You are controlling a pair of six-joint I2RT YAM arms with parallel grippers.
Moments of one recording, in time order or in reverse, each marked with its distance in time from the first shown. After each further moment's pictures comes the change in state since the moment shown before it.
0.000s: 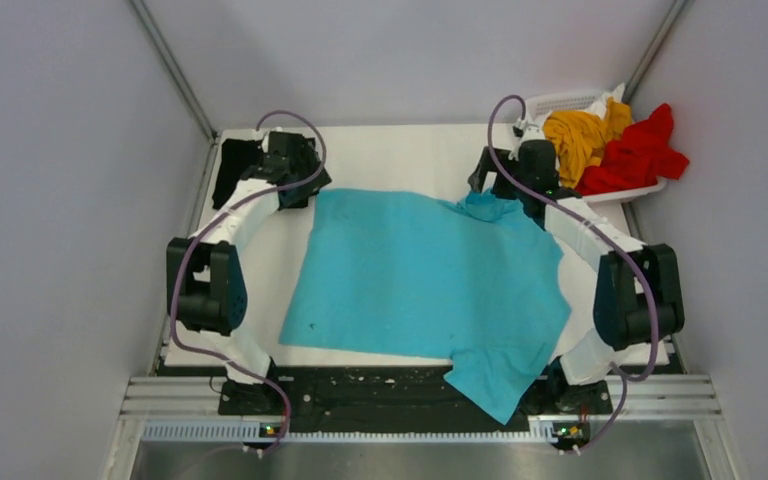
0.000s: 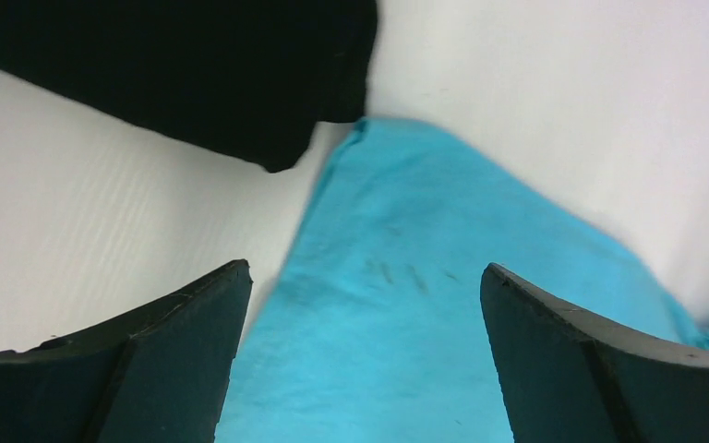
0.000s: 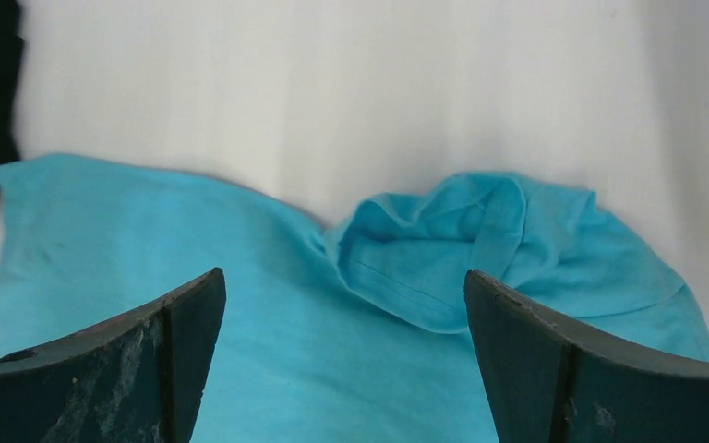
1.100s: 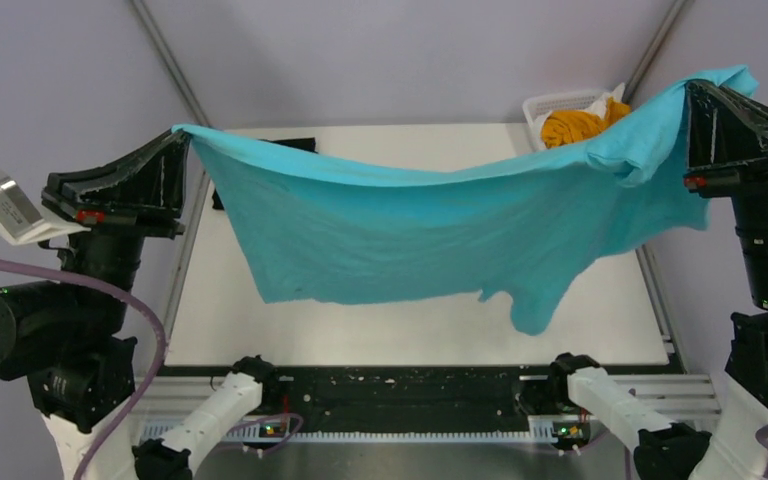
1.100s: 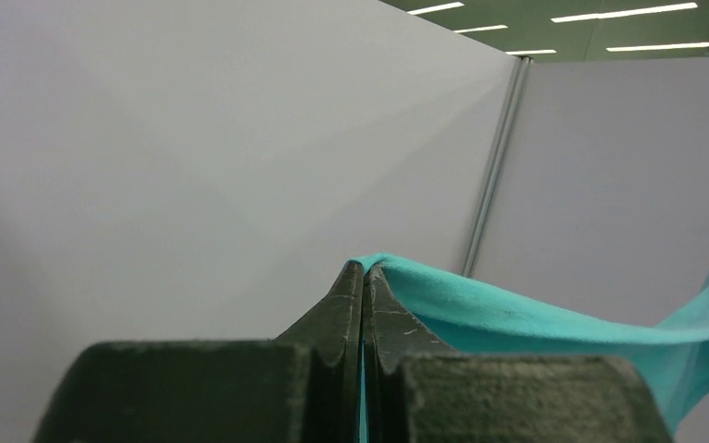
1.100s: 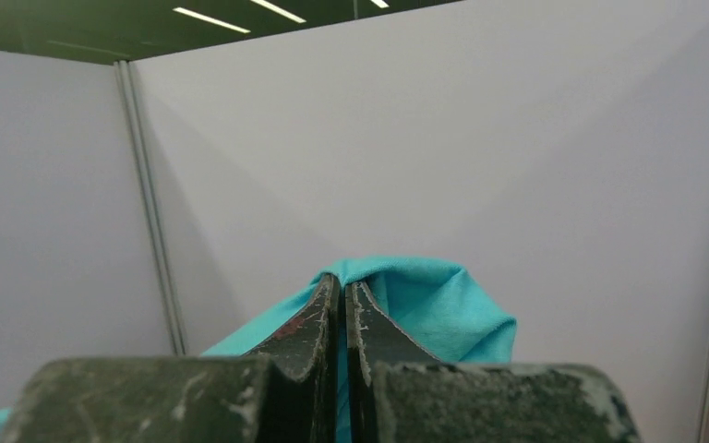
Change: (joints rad) left arm -0.176 -0.993 0.358 0.127 0.268 0.307; right arm 0.003 -0.742 0.835 -0.384 -0.030 -0.164
